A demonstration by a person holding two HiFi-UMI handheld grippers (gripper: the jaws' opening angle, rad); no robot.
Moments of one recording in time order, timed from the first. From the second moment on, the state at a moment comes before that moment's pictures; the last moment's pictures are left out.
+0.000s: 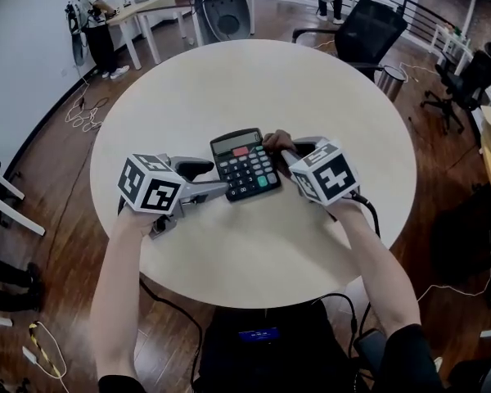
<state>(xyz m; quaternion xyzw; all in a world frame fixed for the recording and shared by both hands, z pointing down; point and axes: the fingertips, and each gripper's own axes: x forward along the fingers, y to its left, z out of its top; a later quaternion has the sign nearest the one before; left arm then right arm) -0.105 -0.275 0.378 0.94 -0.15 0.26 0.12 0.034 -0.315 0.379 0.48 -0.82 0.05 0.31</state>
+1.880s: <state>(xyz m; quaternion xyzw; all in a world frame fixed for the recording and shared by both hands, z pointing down) -0.123 -0.320 0.382 0.92 -0.20 0.29 0.16 -0.009 -0.336 0.373 0.44 -0.85 0.07 0.28</state>
